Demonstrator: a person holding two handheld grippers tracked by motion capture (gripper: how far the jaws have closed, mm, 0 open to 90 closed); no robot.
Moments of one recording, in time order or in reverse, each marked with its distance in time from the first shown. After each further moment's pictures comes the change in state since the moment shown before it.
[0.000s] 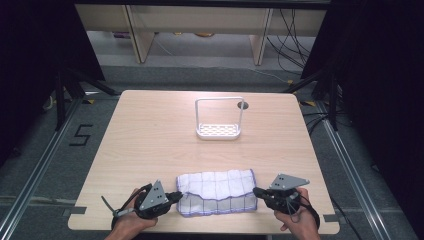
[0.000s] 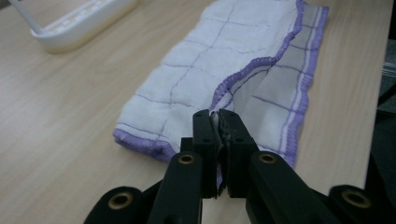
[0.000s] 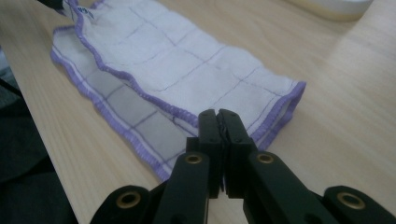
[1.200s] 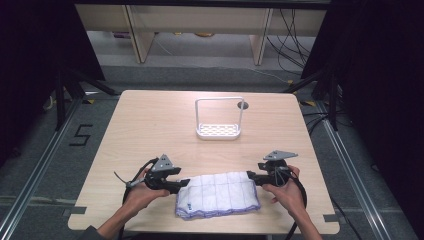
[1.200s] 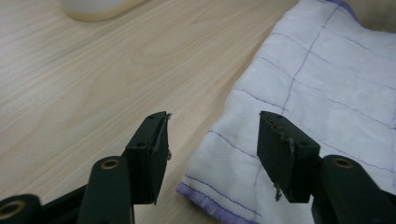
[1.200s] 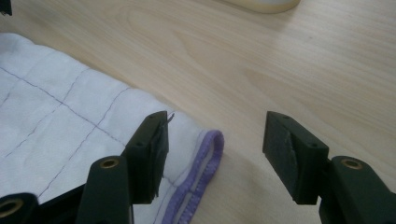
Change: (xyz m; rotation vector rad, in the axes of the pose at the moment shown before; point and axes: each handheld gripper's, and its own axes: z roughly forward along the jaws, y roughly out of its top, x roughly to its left) left arm 0.064 0.027 0.042 0.086 0.010 -0.215; right arm -0.054 0.030 0.050 0.053 -0.092 0.199
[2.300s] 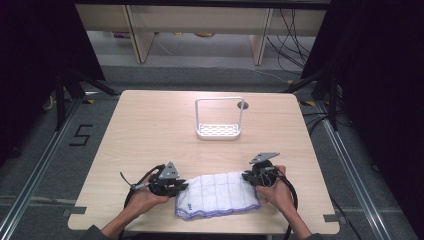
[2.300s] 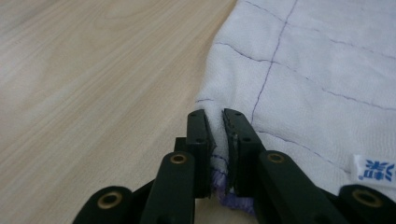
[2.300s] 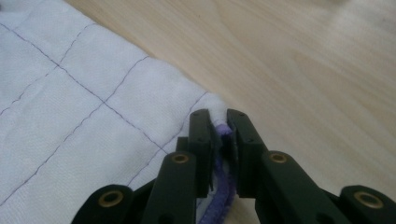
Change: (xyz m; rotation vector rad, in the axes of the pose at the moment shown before) left arm -0.011 -0.015 0.010 0.101 -0.018 0.131; right arm 0.014 0.002 0.031 0.129 0.022 -0.098
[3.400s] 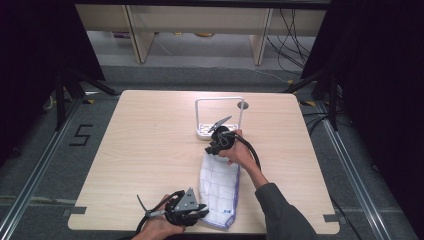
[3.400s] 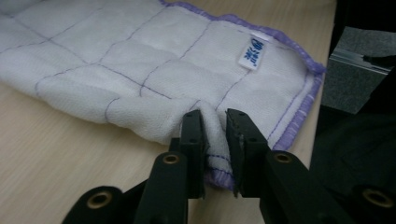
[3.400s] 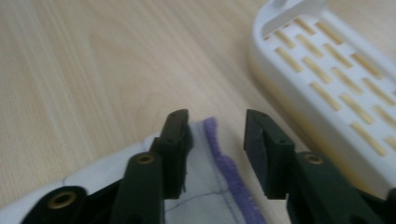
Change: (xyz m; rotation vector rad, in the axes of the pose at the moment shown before) left arm -0.092 0.006 0.012 -0.085 -0.153 0.088; right arm 0.003 0.135 0.091 0.046 0.123 -0.202
